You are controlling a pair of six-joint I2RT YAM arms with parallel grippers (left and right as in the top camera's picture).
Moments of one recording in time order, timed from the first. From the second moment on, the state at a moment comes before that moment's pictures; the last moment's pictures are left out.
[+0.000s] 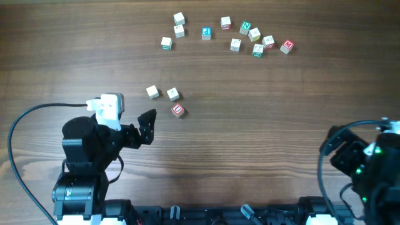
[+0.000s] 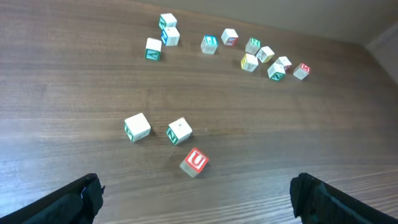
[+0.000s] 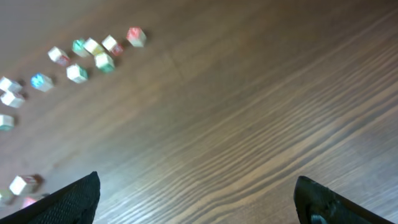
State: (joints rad) left arm 0.00 0.66 0.67 -0.57 0.35 -0.17; right arm -0.02 0.67 1.20 -1.36 0.19 0.53
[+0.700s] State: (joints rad) left arm 0.00 0.66 0.67 -0.61 0.35 -0.17; right arm -0.02 0.63 1.17 -1.32 0.18 0.64
